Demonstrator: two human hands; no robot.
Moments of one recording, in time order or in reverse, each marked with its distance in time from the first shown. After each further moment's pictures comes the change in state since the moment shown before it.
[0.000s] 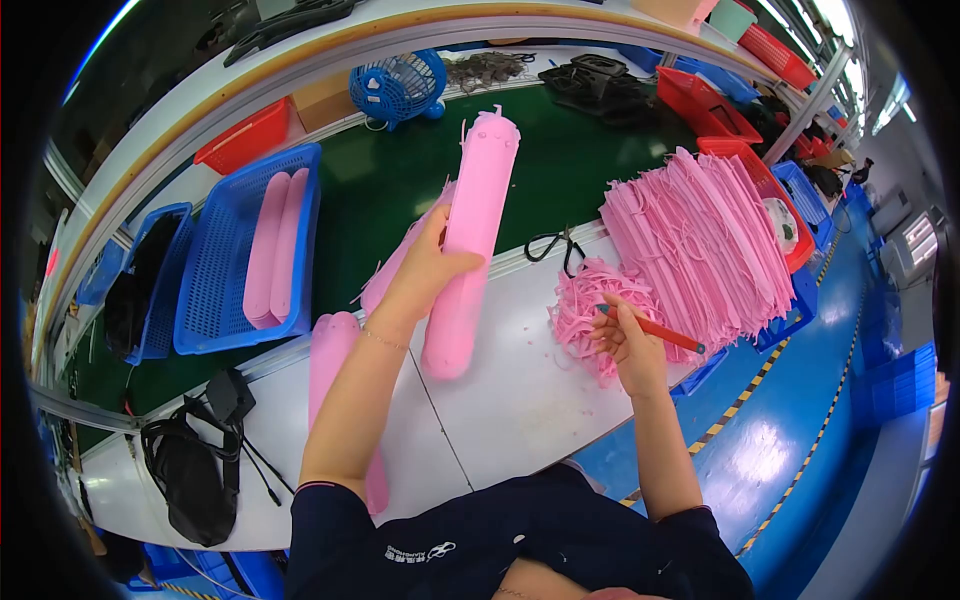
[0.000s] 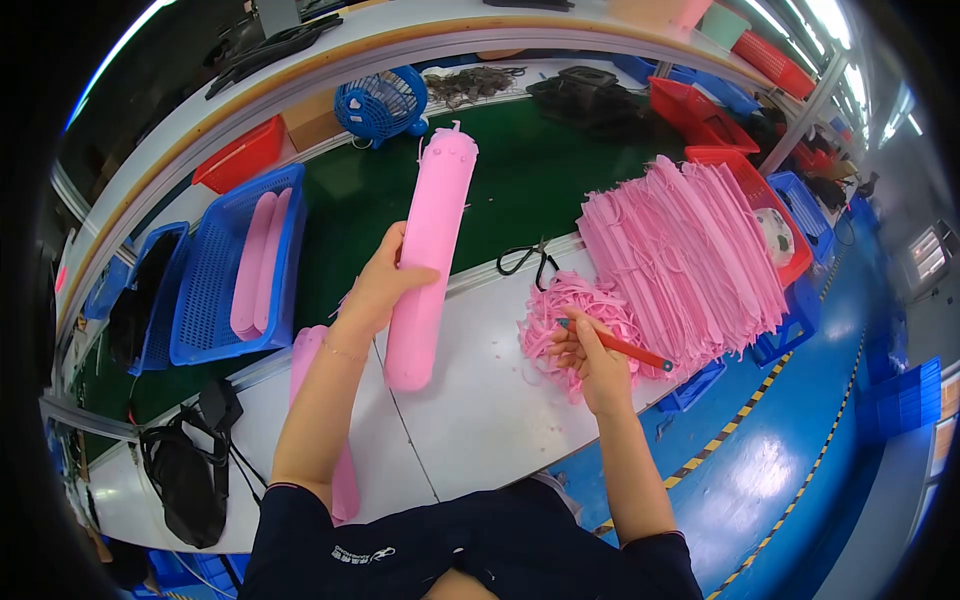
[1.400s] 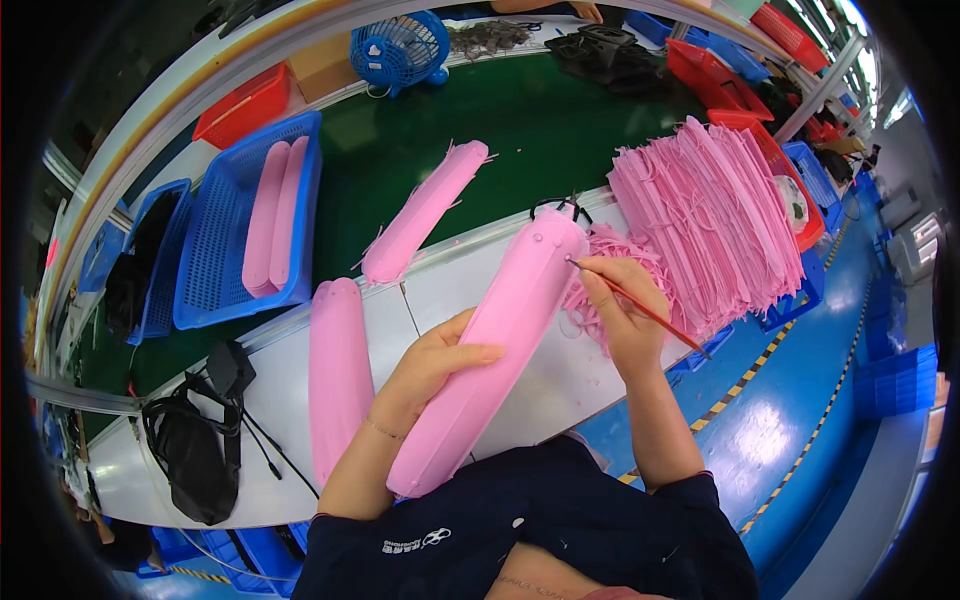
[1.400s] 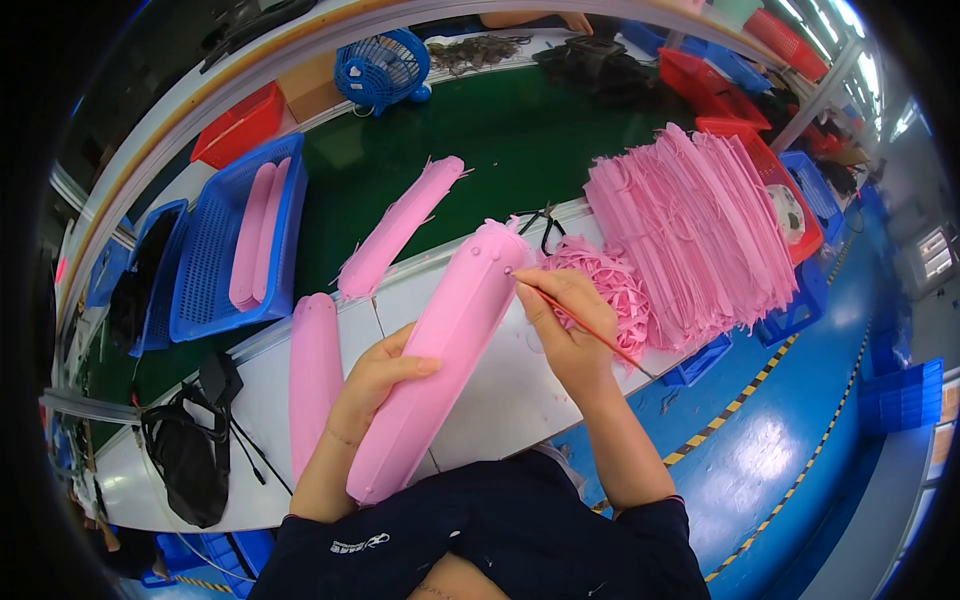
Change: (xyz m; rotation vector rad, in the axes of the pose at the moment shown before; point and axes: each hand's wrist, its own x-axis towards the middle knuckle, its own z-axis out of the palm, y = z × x) left_hand -0.129 0.000 0.025 -0.413 -0.160 -0.369; right_hand -0.014 -0.030 0.069 -0.640 -0.057 -0.767
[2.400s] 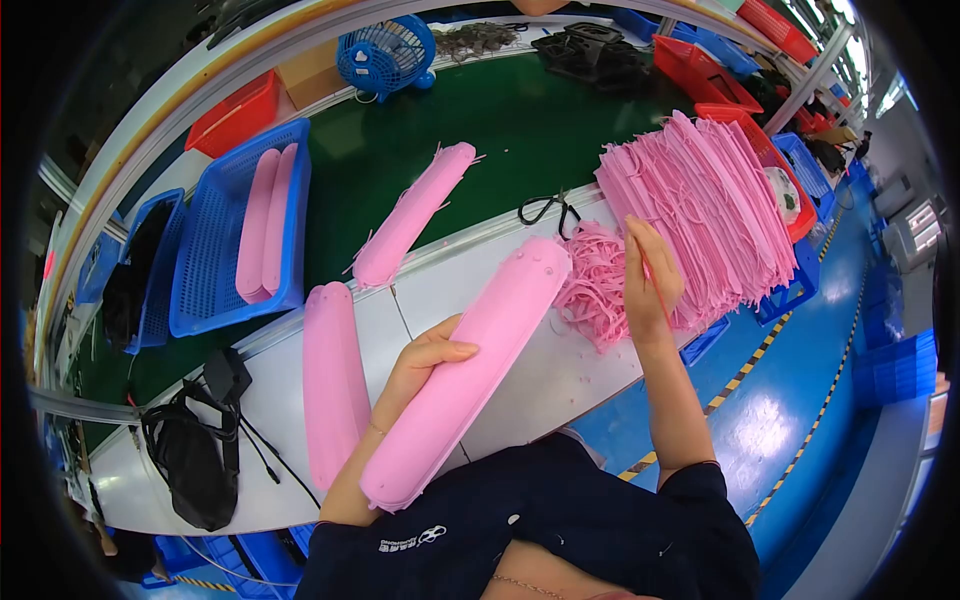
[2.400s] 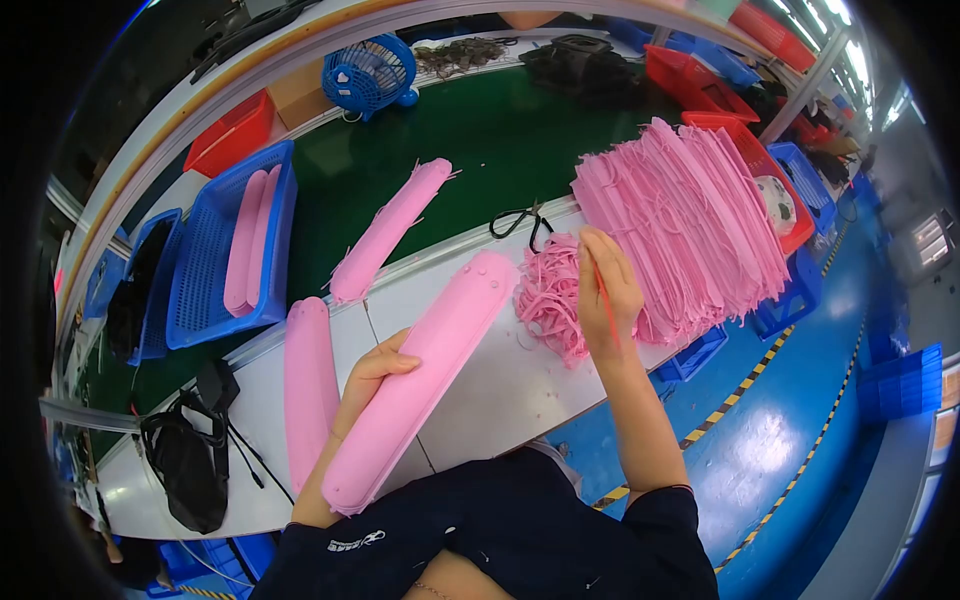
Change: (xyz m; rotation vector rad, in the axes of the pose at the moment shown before) left_hand 0.006 -0.020 -0.007 -0.338 -0.097 0.009; right_hand 0.011 0.061 -0.034 -0.523 0.154 -0.329
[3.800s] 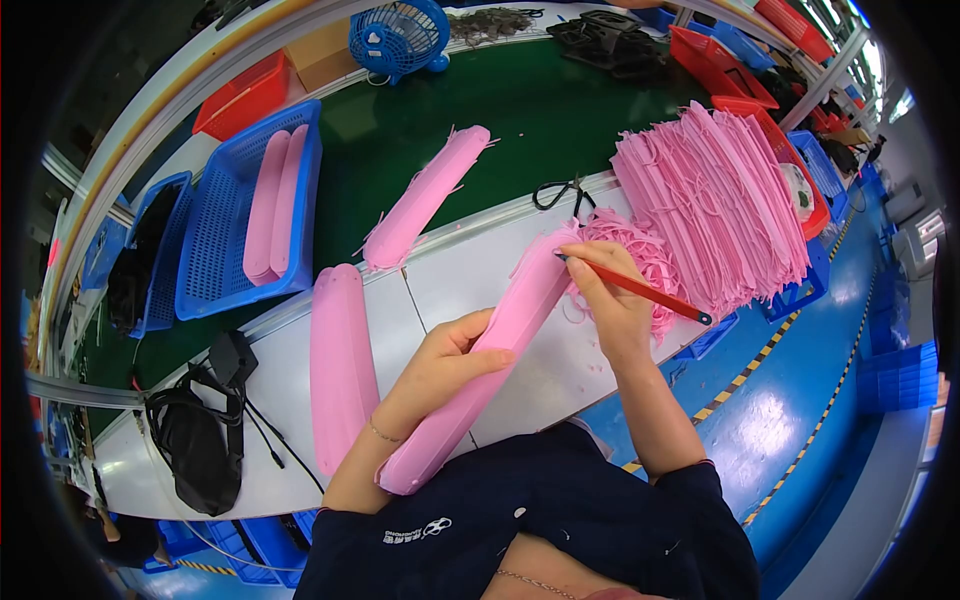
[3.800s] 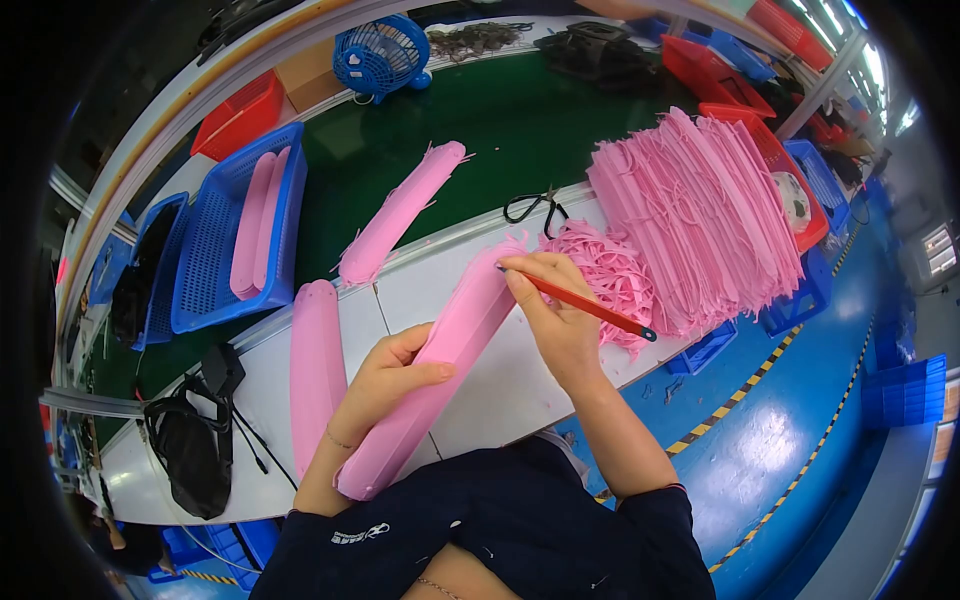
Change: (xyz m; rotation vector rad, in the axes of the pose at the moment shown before) left_hand -0.009 0.001 0.009 0.626 -0.027 0.087; right_hand -0.004 -0.077 0.010 0.690 -0.228 0.557
